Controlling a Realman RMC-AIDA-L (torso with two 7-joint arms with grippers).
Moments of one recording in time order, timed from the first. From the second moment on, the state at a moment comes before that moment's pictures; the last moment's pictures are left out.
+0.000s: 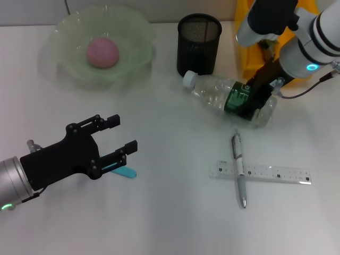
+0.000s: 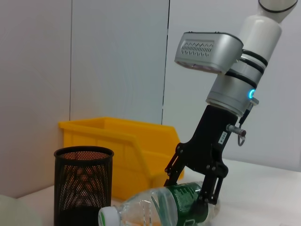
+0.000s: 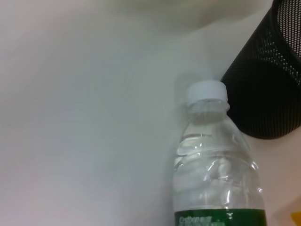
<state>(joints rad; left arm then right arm) -0.35 -2.06 0.81 0.33 1.65 1.54 -0.79 0.88 2.09 -1.26 -0.87 -2.70 -1.25 2.19</state>
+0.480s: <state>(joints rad) -0.35 -2.06 0.81 0.34 1.65 1.54 -0.79 0.88 2.09 -1.26 -0.83 -2.70 -1.24 2.19</state>
